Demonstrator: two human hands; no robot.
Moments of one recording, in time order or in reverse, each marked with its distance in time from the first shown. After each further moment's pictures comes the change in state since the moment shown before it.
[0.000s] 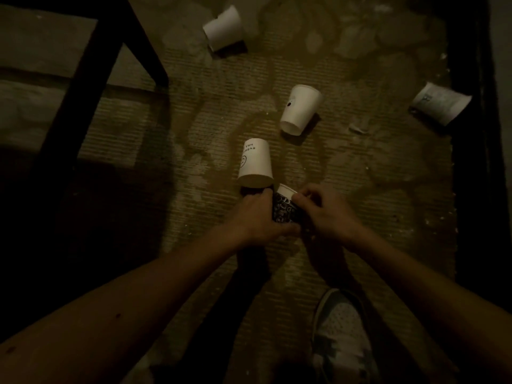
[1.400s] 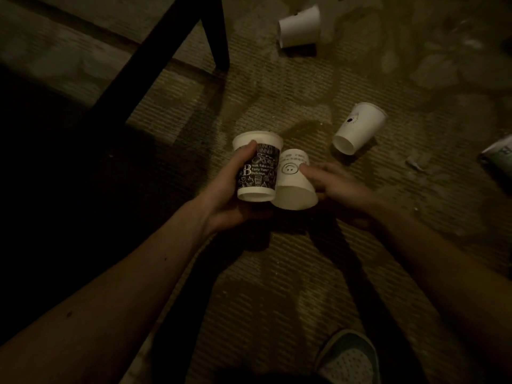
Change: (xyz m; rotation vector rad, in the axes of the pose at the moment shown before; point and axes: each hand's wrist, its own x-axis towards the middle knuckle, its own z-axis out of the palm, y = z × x) left_hand -0.018 -0.054 -0.058 -1.768 -0.105 -0.087; right_hand 0.089 -0.039 0.016 0.385 -0.394 0.189
